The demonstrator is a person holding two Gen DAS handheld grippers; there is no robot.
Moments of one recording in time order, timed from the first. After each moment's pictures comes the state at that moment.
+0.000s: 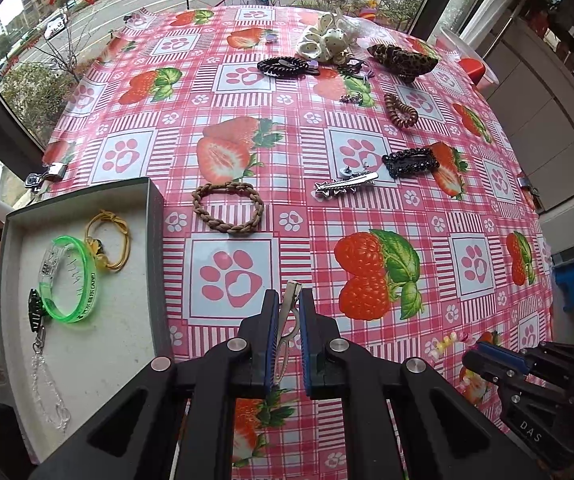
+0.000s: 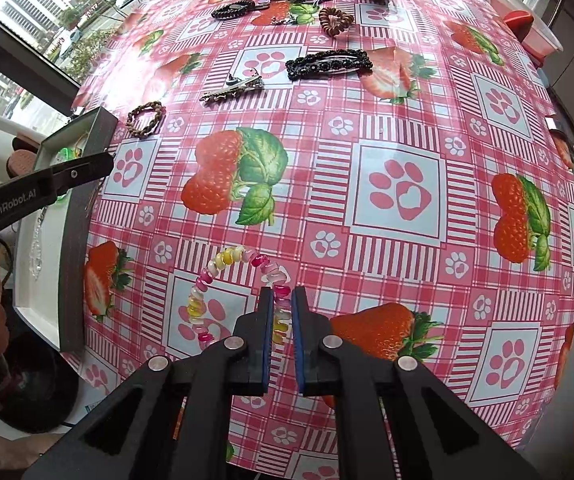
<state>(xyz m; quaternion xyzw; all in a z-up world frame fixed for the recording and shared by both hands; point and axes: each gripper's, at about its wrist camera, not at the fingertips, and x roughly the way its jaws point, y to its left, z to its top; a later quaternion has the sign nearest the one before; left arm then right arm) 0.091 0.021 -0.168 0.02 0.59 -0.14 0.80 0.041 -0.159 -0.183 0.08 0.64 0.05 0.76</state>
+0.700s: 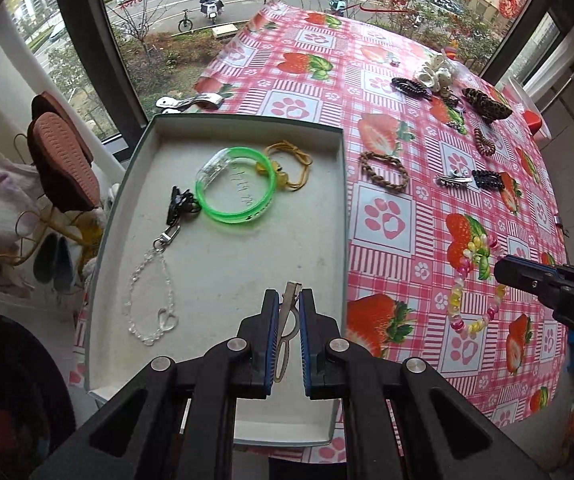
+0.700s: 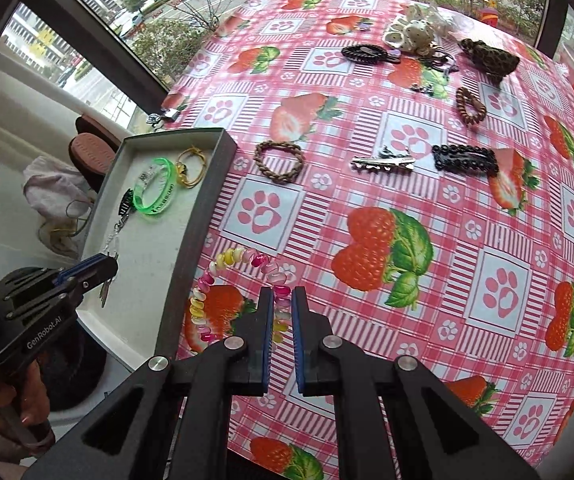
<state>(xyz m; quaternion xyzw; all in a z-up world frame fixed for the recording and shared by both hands) 0.027 0.162 -0.150 -0.04 0.58 -0.03 0.81 0.060 -0.066 -0.139 0.05 0.61 0.16 0.77</state>
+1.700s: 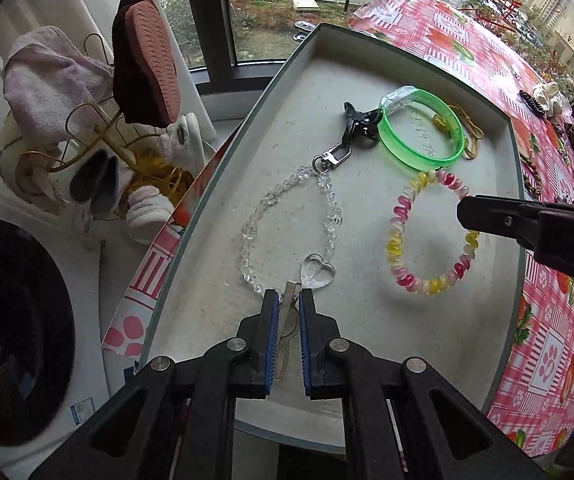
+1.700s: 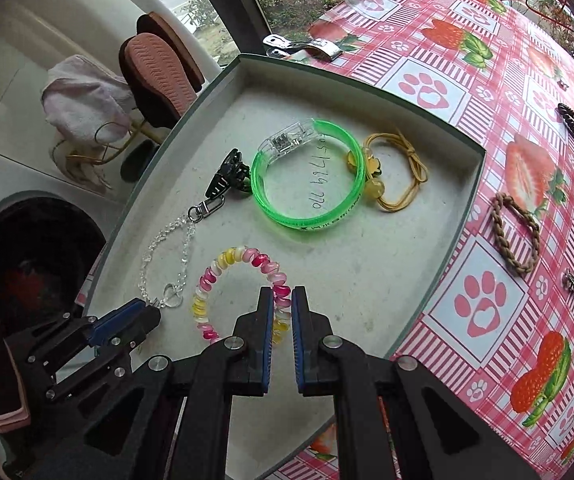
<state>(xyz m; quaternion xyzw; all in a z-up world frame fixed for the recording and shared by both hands) 0.007 0.259 -0.221 -0.10 0.61 0.10 0.78 0.108 0.129 -0.198 -0.06 0.65 0.27 0.71</state>
